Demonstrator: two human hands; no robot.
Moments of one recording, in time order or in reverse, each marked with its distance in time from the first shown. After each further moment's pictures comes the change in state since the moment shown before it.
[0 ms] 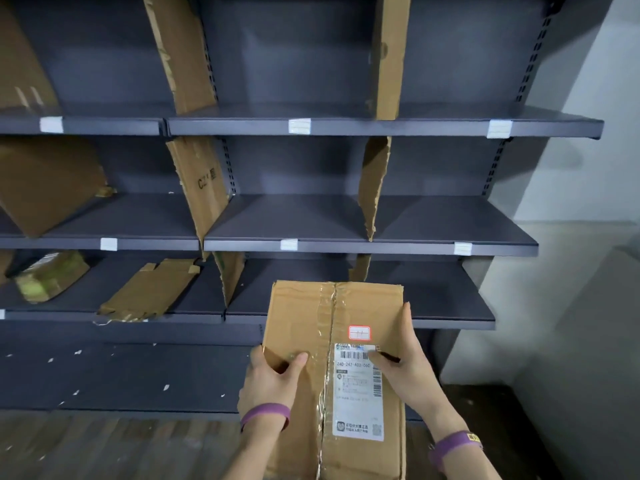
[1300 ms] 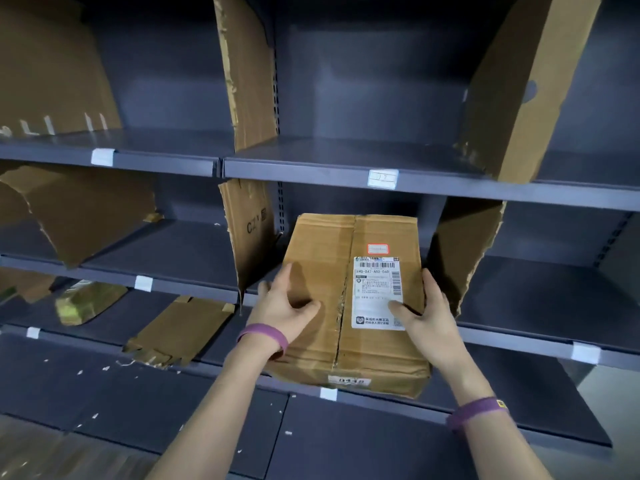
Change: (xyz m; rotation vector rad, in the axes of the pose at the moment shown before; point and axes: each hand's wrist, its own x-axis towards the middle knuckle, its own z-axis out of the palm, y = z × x) left_hand 0.217 0.115 -0.099 -0.050 -0.080 0.286; right_hand 0.225 -0.119 0.054 0.034 0.031 -0.187
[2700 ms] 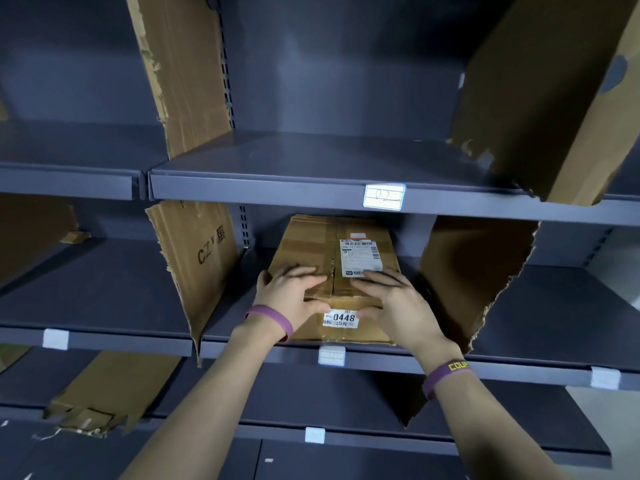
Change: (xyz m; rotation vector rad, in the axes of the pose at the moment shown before) left_hand 0.175 0.009 0.047 0.489 -0.157 0.421; right_hand 0.139 0.017 0.035 -0.762 -0.099 -0.226
